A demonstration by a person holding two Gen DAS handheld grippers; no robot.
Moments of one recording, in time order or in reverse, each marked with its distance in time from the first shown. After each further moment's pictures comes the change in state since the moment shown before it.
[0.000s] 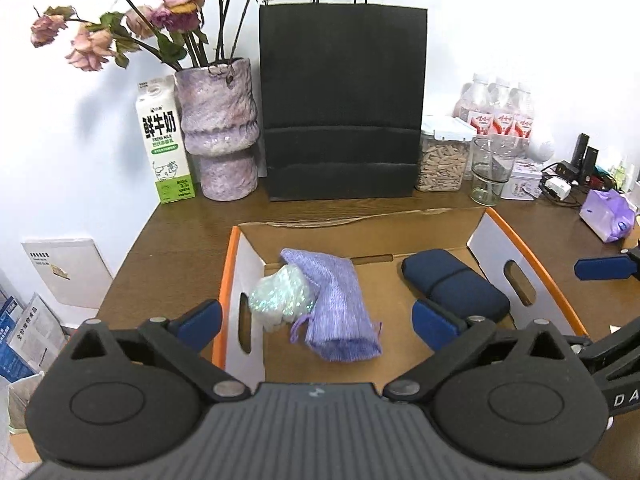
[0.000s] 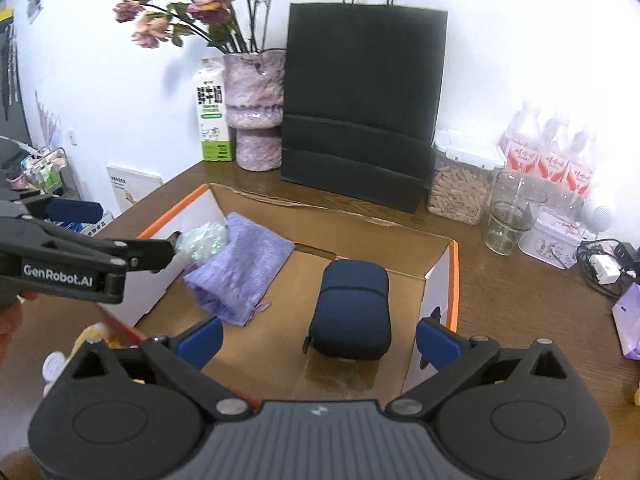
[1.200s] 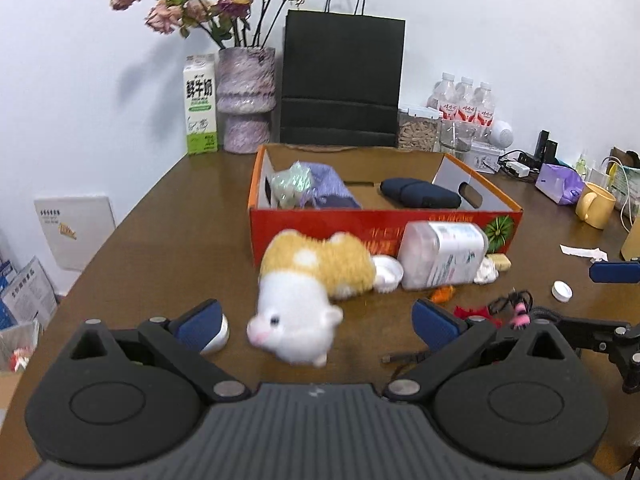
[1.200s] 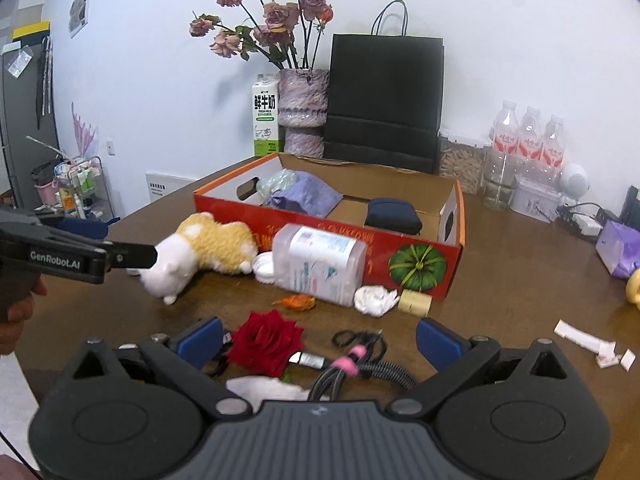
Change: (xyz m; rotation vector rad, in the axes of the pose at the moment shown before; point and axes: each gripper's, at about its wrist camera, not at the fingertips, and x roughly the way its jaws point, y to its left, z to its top) left arm -0.113 0.014 -0.169 -0.073 -0.084 -0.043; right arm -0.114 0.056 -0.168 -0.008 -0.142 0.034
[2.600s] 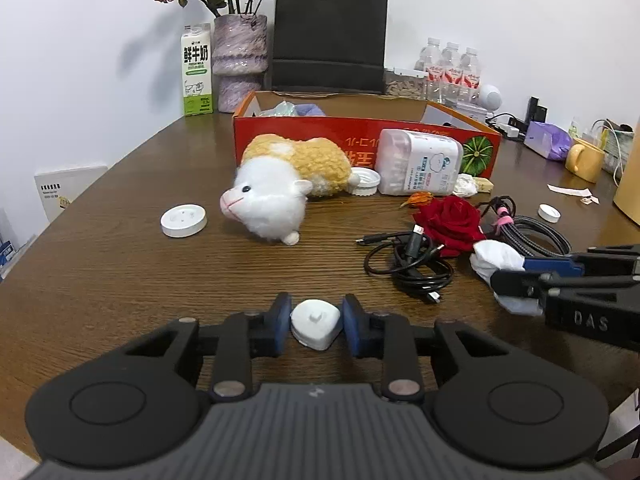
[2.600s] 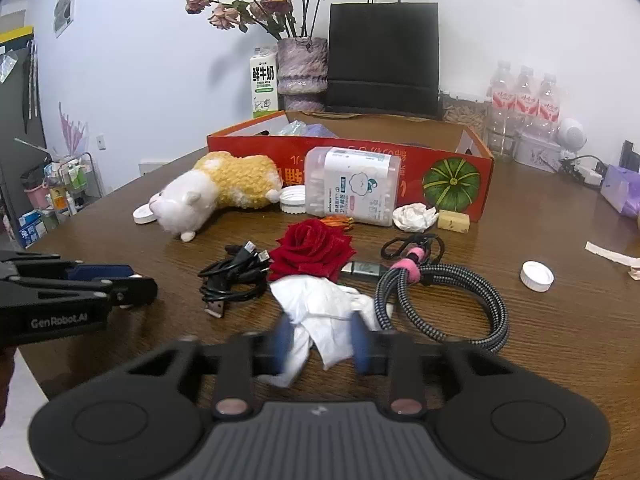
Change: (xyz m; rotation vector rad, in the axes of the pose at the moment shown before) left arm -0.010 -0.020 -0.080 0.019 0.028 -0.005; right arm 0.022 0.039 -0.065 0.060 0.019 -0.026
